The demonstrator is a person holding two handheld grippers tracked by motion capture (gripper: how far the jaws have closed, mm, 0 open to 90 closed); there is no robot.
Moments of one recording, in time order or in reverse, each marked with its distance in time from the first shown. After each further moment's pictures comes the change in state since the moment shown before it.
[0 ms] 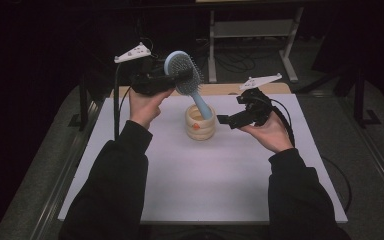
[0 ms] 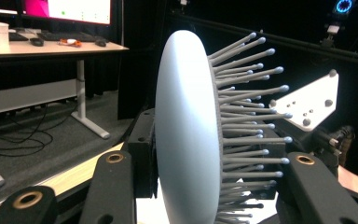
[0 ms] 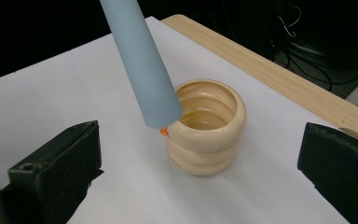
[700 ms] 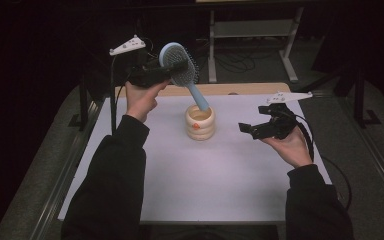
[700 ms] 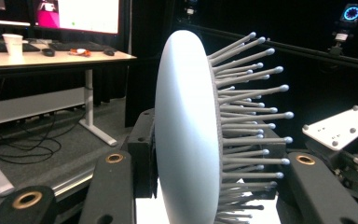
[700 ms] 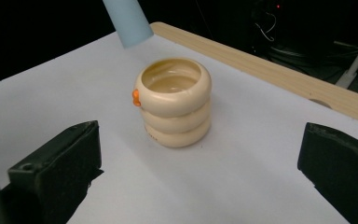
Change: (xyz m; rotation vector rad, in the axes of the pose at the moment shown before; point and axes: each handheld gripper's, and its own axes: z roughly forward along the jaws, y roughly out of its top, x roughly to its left) left arm 0.018 0.009 0.000 -0.022 0.028 0.016; right arm -0.024 -0.057 -0.032 -0.083 -0.043 0.082
